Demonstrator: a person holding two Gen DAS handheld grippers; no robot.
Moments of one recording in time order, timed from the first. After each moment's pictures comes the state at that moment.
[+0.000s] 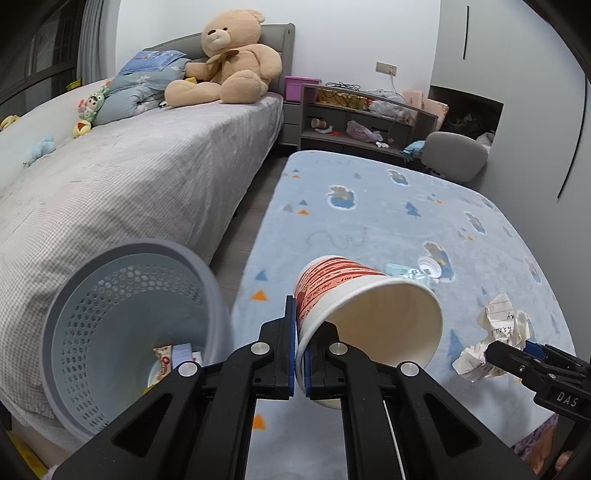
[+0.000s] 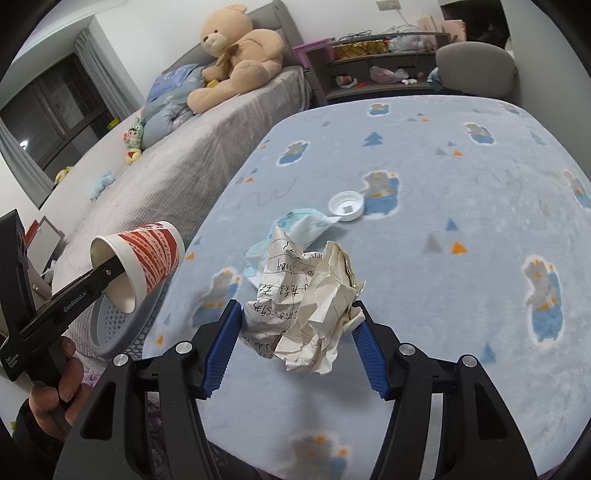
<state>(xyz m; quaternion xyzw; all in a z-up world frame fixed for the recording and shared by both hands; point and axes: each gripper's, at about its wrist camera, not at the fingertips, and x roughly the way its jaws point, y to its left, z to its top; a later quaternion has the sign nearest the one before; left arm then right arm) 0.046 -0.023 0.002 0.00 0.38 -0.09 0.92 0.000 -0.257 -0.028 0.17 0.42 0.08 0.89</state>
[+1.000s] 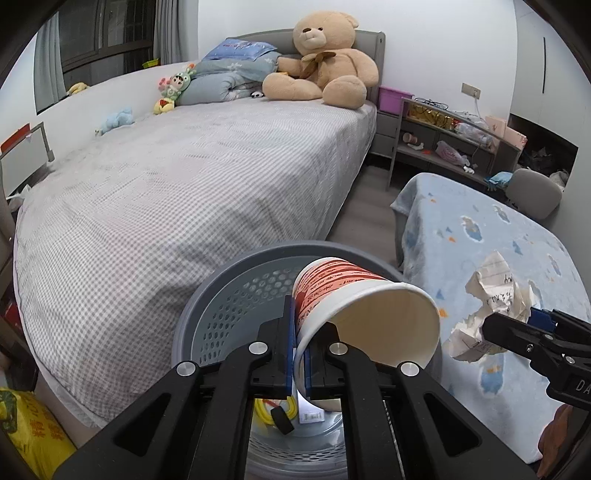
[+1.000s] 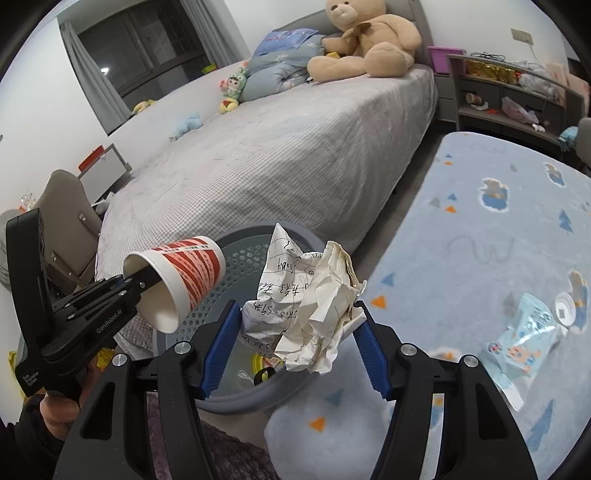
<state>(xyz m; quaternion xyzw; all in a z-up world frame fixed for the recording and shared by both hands) 0.060 0.151 0.012 -0.03 0.39 0.05 0.92 0.091 -0.054 -0.001 0.07 0.42 0.25 0.87</state>
